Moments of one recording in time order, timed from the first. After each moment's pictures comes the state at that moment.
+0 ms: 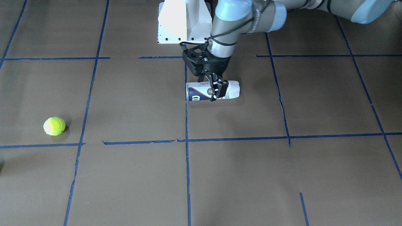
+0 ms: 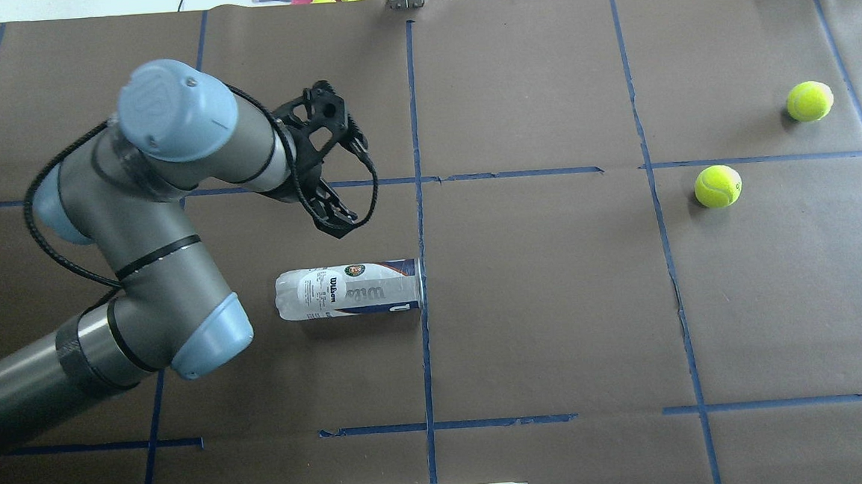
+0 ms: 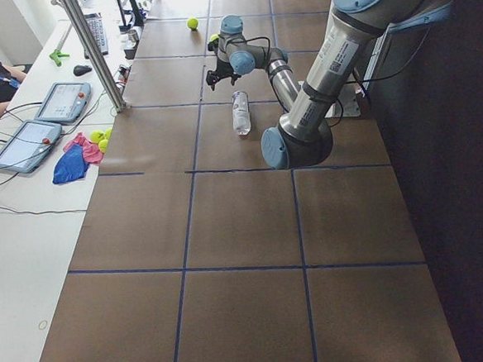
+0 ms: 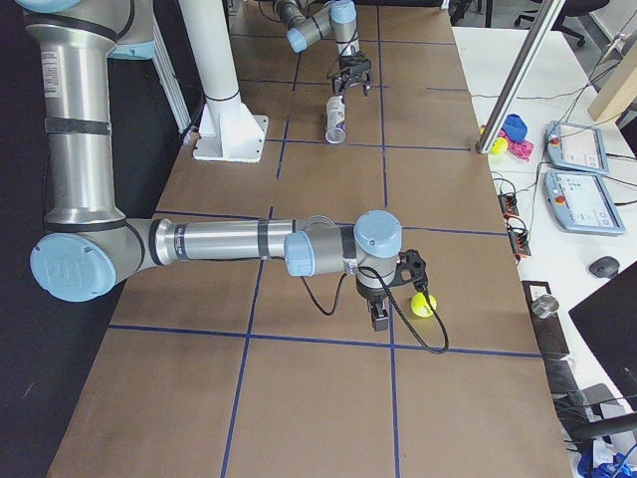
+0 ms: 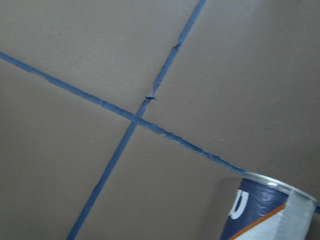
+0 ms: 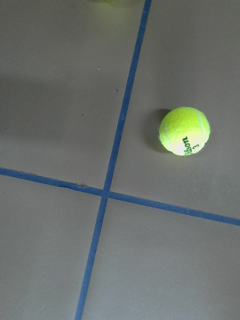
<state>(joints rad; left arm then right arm) -0.55 -2.33 -1.74 -1.55 -1.80 -0.05 1.54 -1.58 1.65 -1.48 2.35 -0.08</state>
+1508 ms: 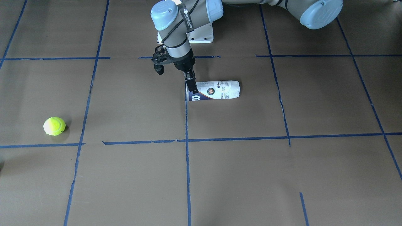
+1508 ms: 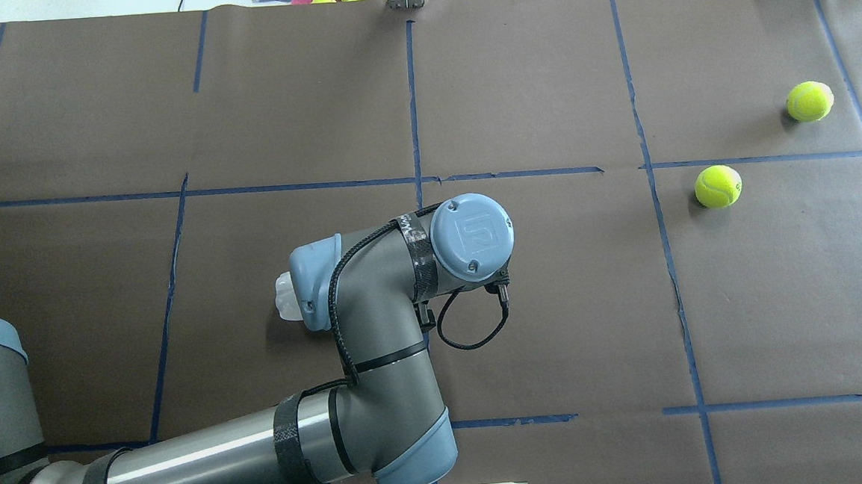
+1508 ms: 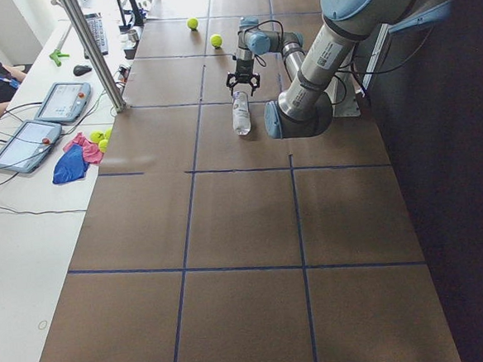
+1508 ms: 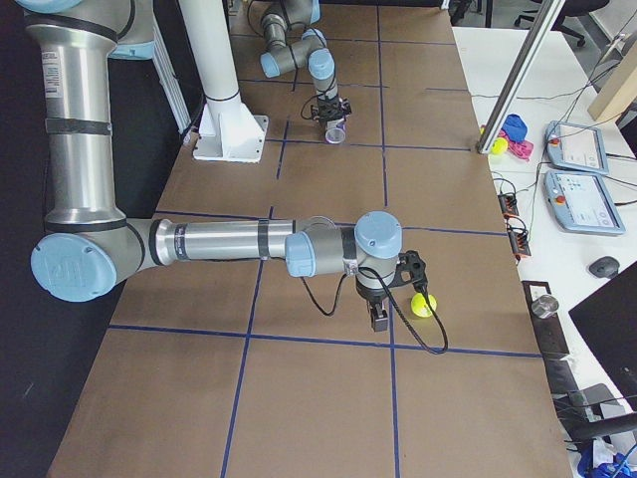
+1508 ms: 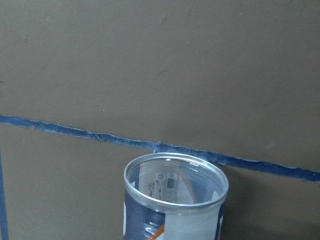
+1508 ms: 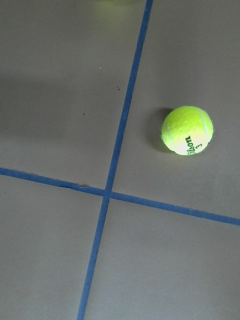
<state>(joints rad) -0.37 -2.53 -1.47 -1.25 -1.60 0.16 1.53 -1.58 1.65 -1.48 2.34 -0.07</state>
